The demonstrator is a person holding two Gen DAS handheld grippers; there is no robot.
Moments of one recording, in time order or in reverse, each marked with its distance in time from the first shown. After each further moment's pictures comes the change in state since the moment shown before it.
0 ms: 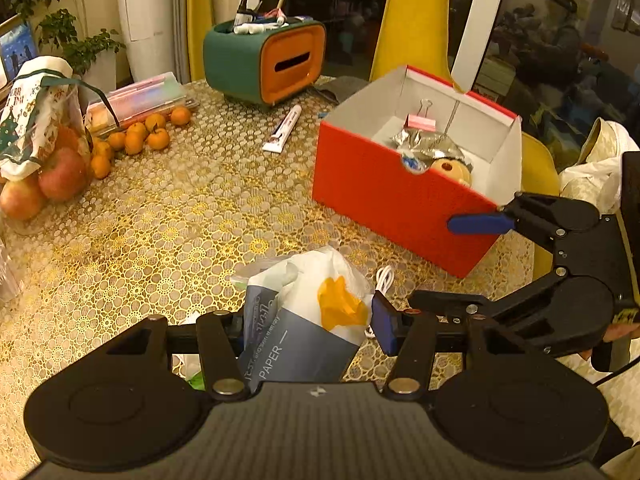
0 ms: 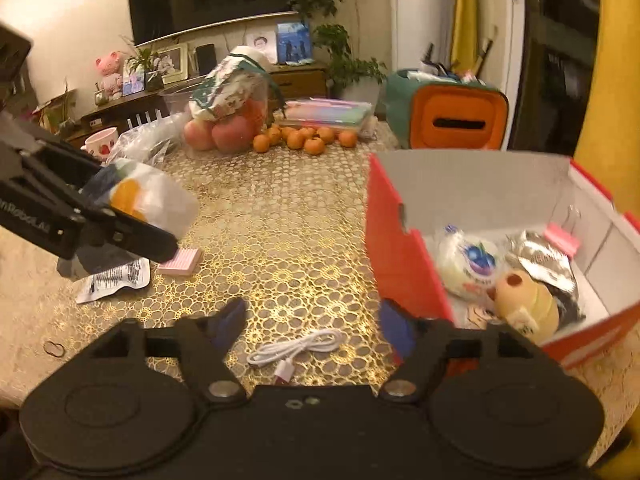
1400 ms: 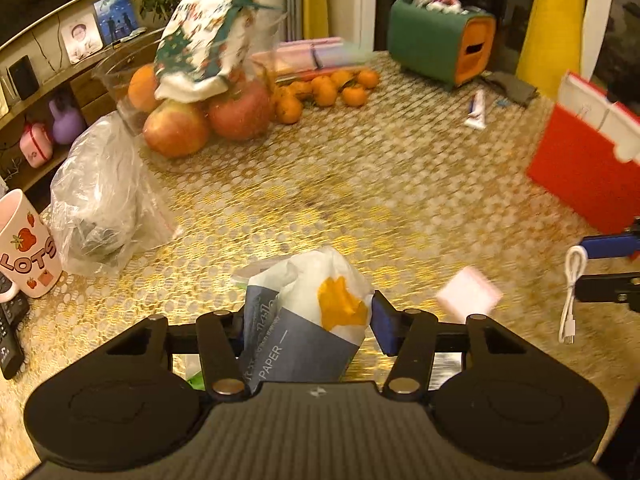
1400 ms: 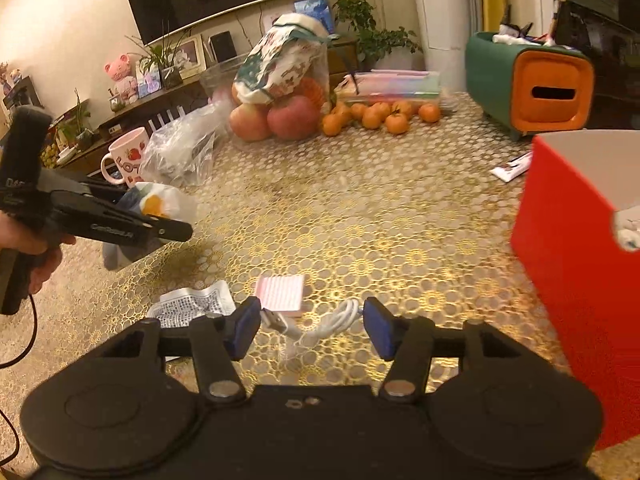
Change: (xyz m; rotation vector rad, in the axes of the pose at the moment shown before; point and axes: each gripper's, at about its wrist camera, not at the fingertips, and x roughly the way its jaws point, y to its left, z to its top) left arm -0.004 0.173 -0.045 -0.114 -0.001 0.228; right arm 0.064 0.072 0.036 0.140 0.076 0.130
